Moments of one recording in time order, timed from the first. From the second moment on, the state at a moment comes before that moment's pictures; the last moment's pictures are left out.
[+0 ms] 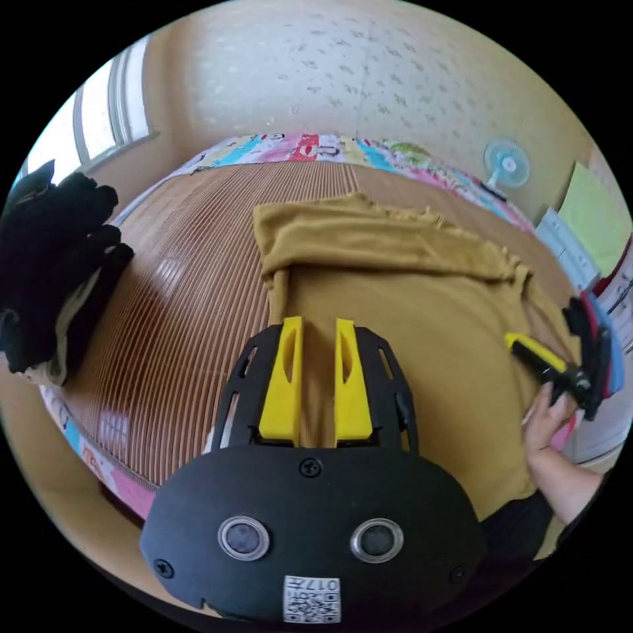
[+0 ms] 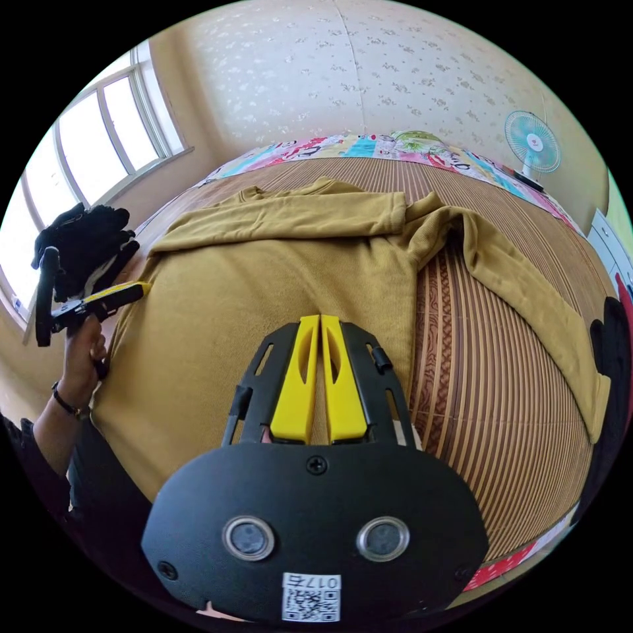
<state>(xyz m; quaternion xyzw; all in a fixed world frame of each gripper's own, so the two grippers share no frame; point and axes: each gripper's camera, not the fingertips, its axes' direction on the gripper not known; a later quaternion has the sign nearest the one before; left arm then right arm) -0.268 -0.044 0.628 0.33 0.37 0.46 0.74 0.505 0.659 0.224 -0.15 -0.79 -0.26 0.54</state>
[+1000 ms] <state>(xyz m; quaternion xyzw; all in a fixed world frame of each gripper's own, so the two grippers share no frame) -0.250 -0.103 0.681 0.31 0.42 0.48 0.71 0.567 0.582 0.412 -0.28 -0.67 -0.04 0.69</state>
